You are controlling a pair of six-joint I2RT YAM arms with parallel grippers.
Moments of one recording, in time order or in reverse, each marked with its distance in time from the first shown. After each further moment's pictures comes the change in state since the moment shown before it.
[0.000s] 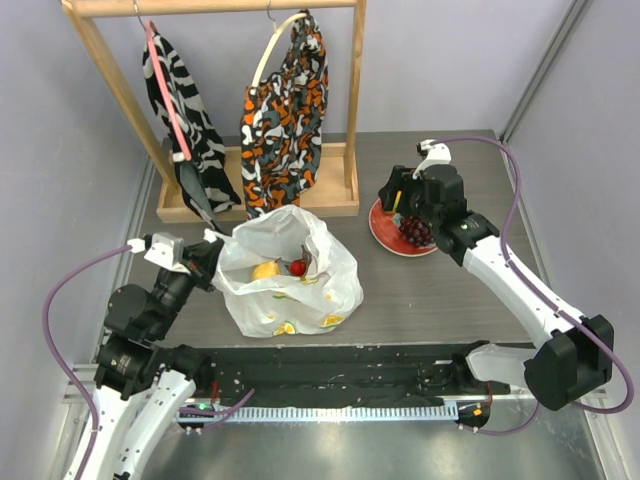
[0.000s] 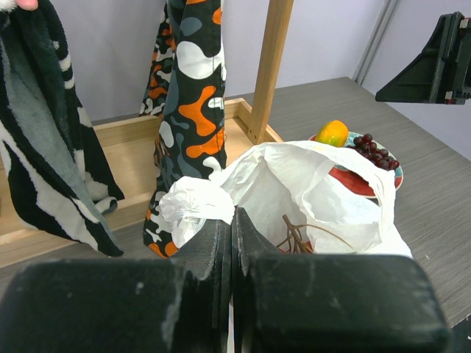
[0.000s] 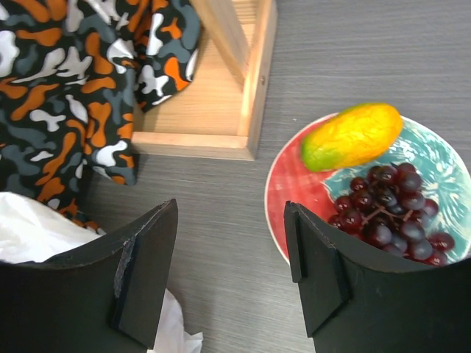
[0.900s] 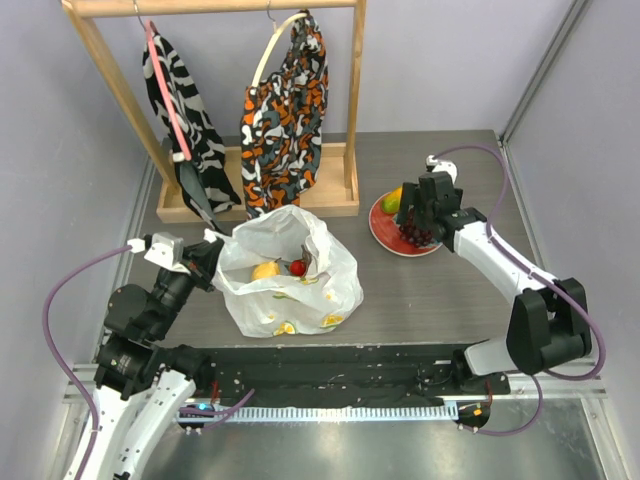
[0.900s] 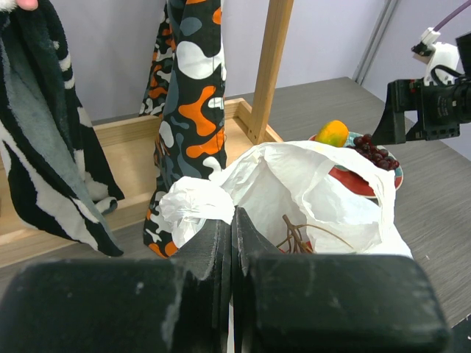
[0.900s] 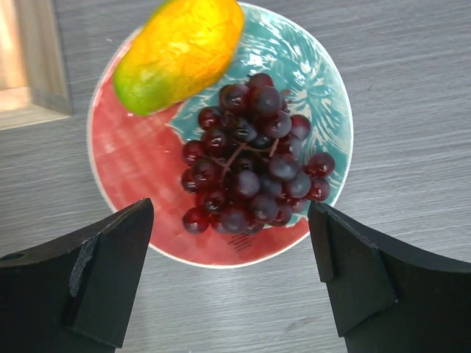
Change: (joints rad) left arm 0.000 0.000 0.000 0.000 0.000 0.000; right arm -0.134 0.172 -0.048 -0.130 0.193 -0.030
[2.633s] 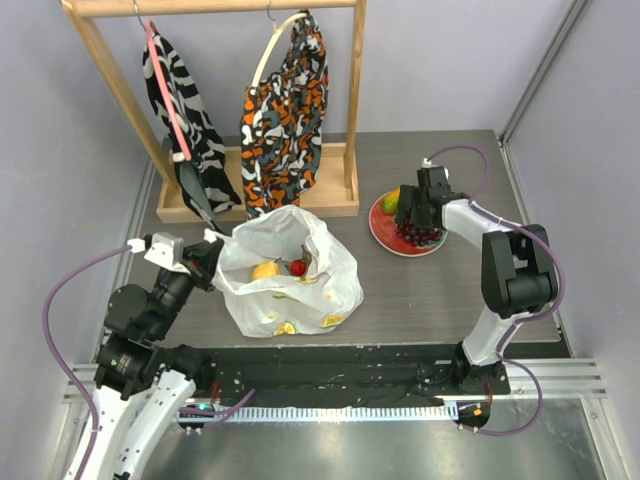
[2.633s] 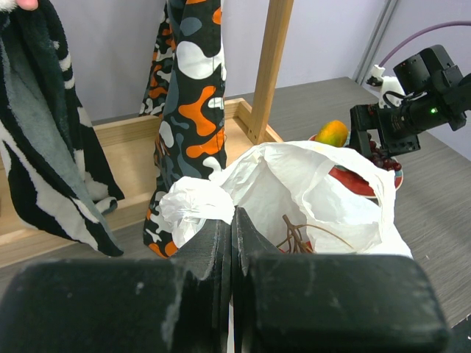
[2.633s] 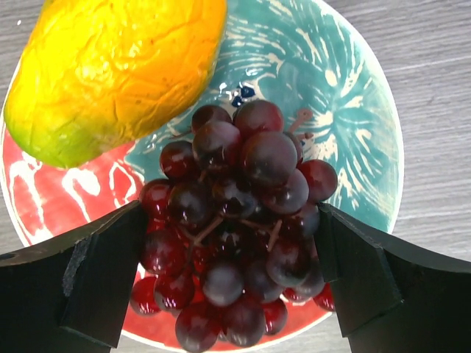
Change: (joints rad) left arm 0.000 0.000 0.000 0.000 0.000 0.000; right arm -0.109 0.352 0.116 0.039 -0.133 -0.026
